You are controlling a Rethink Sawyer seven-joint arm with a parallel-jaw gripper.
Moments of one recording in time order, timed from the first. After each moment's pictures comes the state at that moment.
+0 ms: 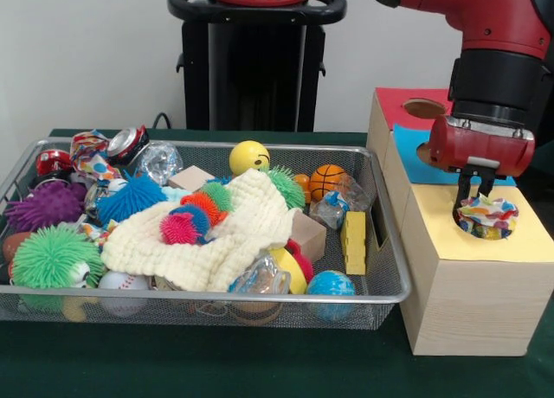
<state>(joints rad) 0.35 -0.44 -0.32 1.63 0.50 0.01 1.57</state>
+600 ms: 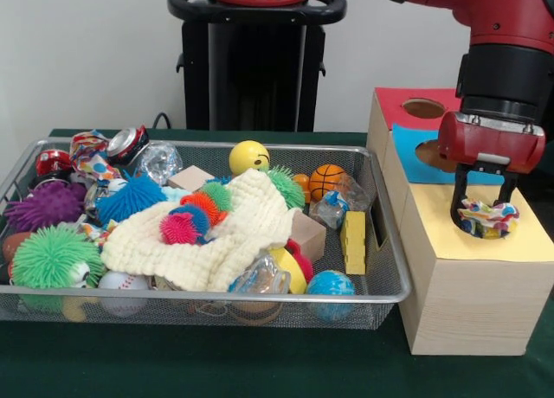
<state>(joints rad) 0.36 -0.44 -0.32 1.62 0.50 0.01 1.57</state>
